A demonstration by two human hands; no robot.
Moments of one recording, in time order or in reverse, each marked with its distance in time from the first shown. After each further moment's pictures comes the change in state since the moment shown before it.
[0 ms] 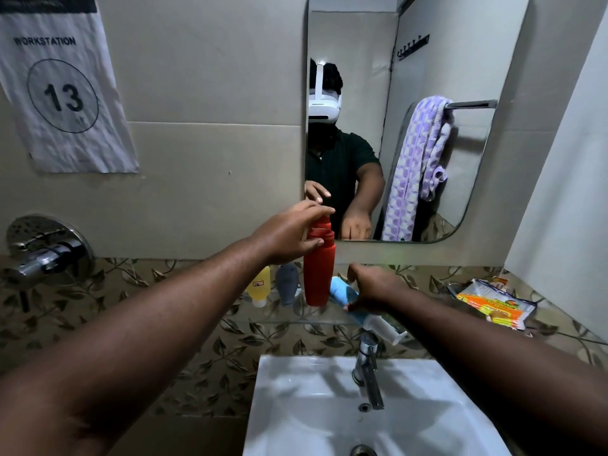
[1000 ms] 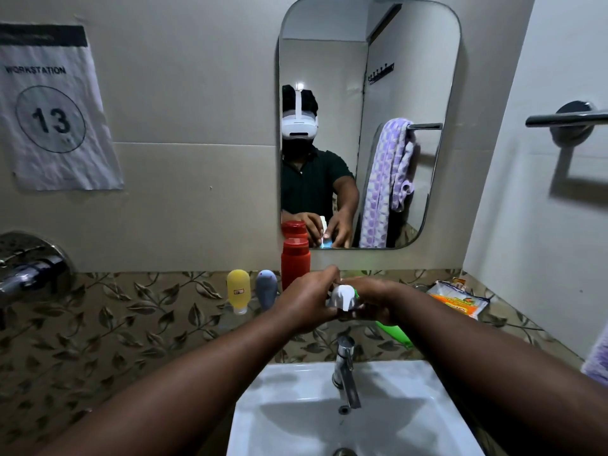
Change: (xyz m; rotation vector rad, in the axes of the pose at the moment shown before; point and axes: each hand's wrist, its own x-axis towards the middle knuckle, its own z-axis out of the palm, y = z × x) left_hand -0.048 0.090 0.079 -0.093 -0.010 -0.040; right_hand -0.048 0.022 -0.017 1.202 -0.270 0.250
